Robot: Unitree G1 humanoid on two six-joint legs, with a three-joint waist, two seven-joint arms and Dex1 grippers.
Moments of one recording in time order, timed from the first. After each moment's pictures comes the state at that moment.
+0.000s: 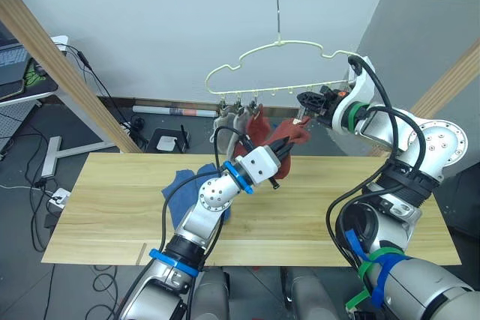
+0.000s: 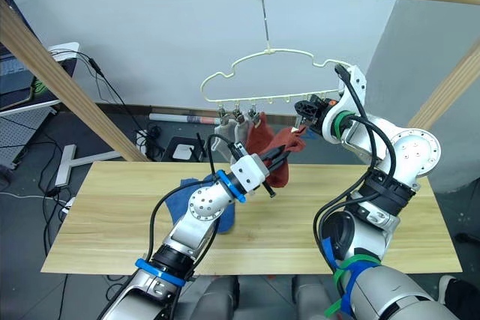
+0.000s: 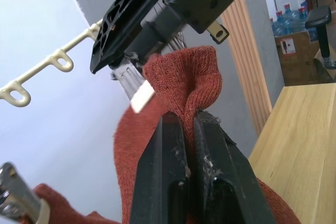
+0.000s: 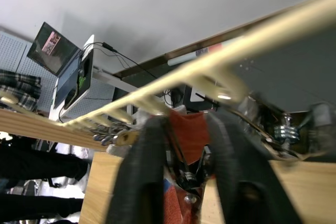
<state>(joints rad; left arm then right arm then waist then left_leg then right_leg) -0.44 0.15 -0.30 0.22 0.12 -0.42 -0.44 -1.01 0.00 -0.76 -0.11 0.77 1.61 -0.26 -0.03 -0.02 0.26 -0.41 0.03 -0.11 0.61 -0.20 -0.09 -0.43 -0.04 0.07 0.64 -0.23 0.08</state>
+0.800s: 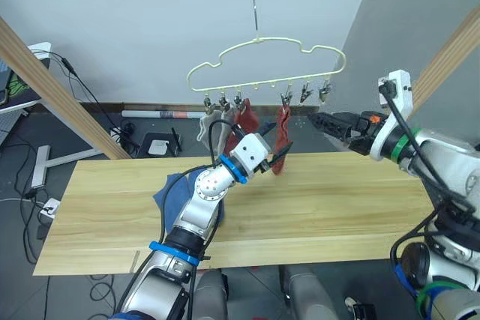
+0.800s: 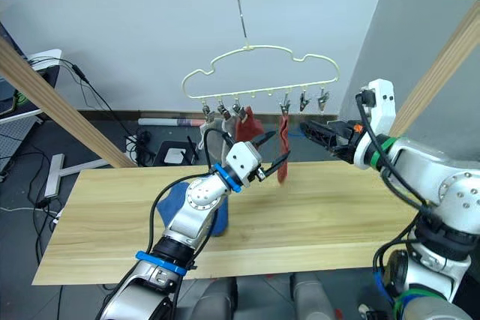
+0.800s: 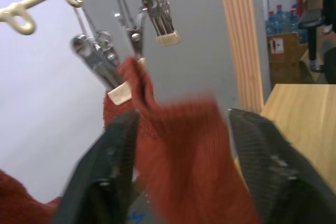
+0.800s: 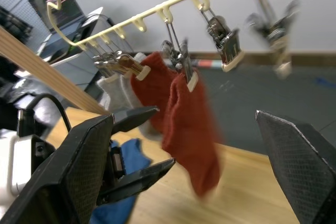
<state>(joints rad) -0.48 0.17 -0.23 0.27 -0.01 -0.30 -0.52 -0.58 -0.43 -0.39 -0.51 1.16 1.38 -0.09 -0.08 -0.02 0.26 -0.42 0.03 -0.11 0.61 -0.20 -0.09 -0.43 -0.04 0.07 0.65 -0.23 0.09</state>
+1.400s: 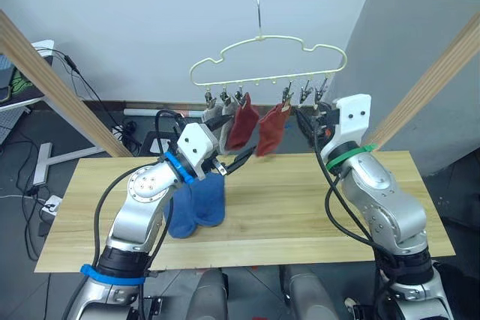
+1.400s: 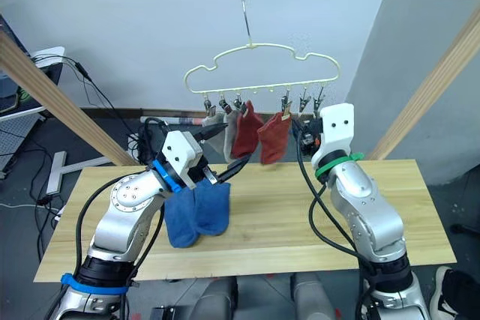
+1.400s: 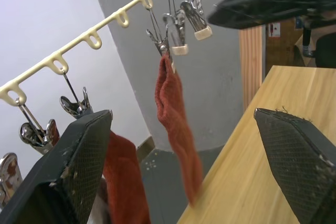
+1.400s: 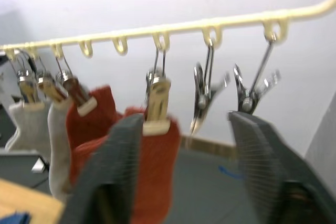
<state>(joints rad) -0.33 0.45 -0.06 -0.18 -0.22 0.06 -0.68 -0.42 -0.25 0.10 -0.42 0.31 0.57 -0.04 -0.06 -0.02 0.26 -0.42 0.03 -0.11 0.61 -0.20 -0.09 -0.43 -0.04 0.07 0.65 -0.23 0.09</state>
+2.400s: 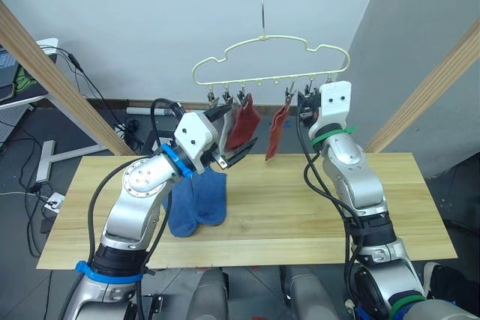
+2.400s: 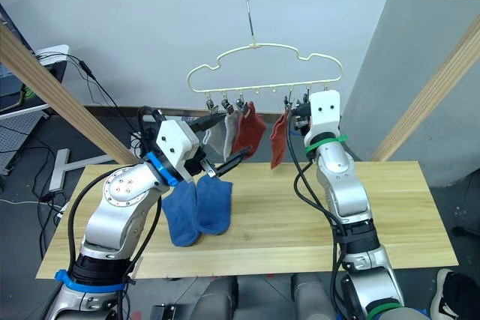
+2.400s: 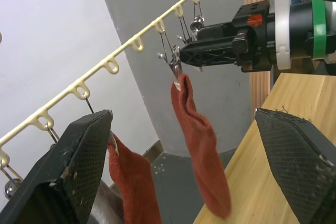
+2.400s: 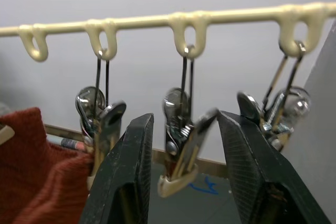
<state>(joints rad) -0.36 0.46 -0.05 -0.27 -0.24 0.16 -0.66 -0.62 -0.11 0.06 0.00 0.07 0.34 -0.01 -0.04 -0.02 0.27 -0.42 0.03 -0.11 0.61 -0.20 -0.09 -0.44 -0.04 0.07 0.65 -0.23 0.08</state>
